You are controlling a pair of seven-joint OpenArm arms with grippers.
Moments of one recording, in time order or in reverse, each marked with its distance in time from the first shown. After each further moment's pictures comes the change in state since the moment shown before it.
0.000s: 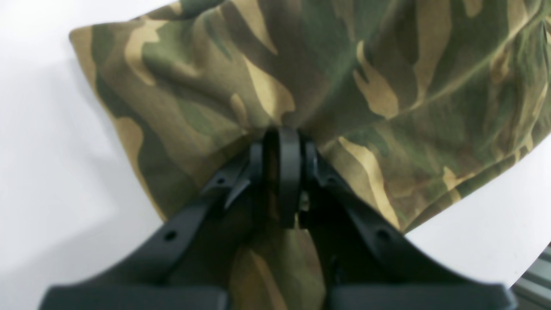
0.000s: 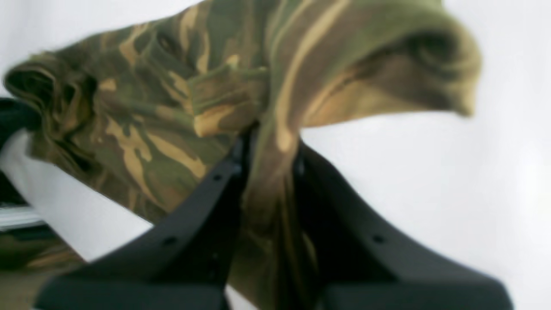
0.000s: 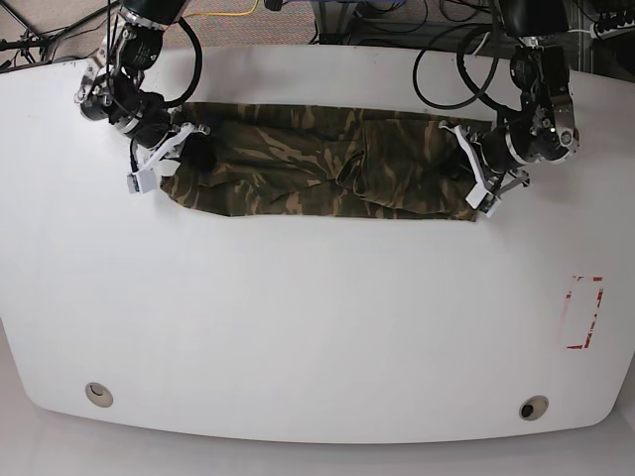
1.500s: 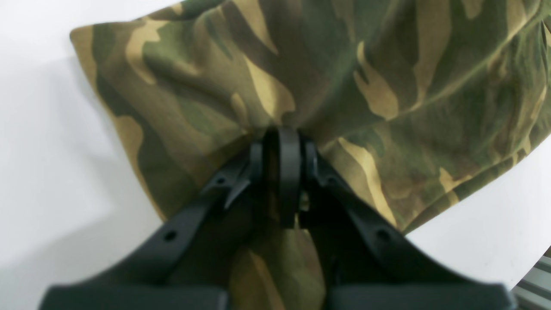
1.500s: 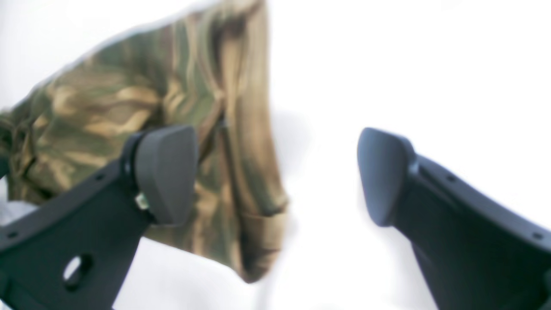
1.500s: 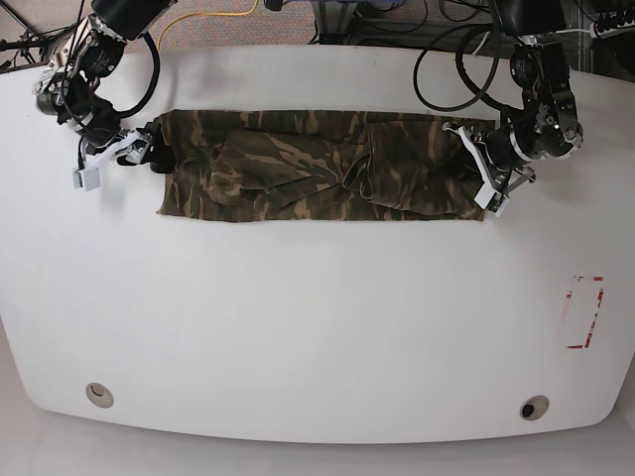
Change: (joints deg) left arm 0.3 1.4 -4.5 0.0 0.2 0.0 0.4; right arm 5.2 4.6 12.7 -5.7 2.4 -0.1 -7.8
